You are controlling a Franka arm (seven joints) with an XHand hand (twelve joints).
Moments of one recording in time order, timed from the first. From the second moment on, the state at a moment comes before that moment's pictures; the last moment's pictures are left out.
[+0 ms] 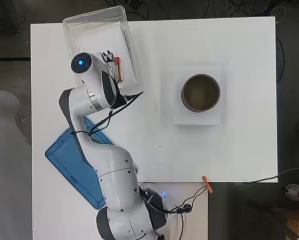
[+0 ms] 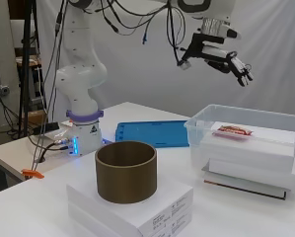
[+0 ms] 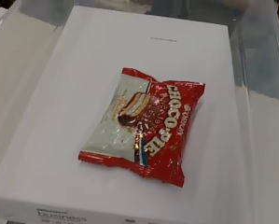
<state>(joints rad) 0.15 0.00 0.15 -1.85 -0.15 1.71 -0.85</state>
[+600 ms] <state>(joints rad) 0.16 0.31 0.15 -1.76 -0.23 1.74 -0.87</state>
